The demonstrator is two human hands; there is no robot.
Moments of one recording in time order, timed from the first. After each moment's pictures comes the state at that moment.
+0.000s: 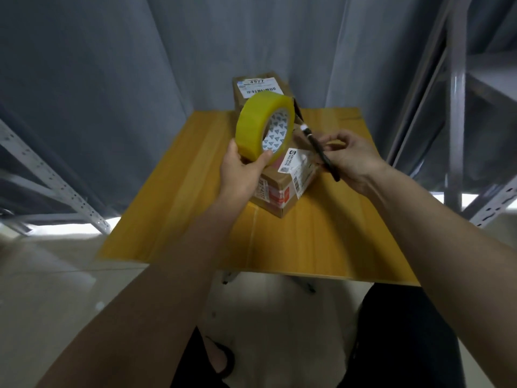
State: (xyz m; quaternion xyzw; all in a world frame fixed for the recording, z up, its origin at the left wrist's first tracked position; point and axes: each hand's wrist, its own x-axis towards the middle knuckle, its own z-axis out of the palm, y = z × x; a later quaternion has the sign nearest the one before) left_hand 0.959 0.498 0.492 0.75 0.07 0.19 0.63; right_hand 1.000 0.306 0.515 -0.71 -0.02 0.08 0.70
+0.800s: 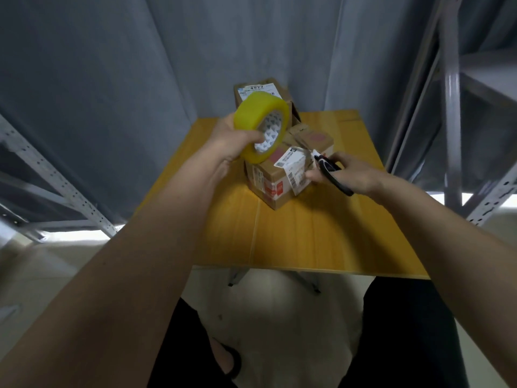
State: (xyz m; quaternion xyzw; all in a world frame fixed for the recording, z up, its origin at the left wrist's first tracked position) left_hand 0.969 0.514 0.562 0.78 0.09 0.06 0.62; right_hand 0.977 0.283 0.514 -0.88 -0.08 0.16 0.43
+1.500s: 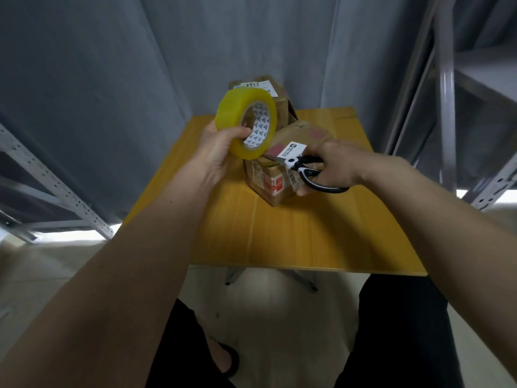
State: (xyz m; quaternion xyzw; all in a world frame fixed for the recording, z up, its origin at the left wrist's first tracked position) left_hand 0.974 0.525 0.542 0.65 0.09 0.09 0.75; right_hand 0.979 0.304 0.545 -0.97 -0.20 0.09 0.12
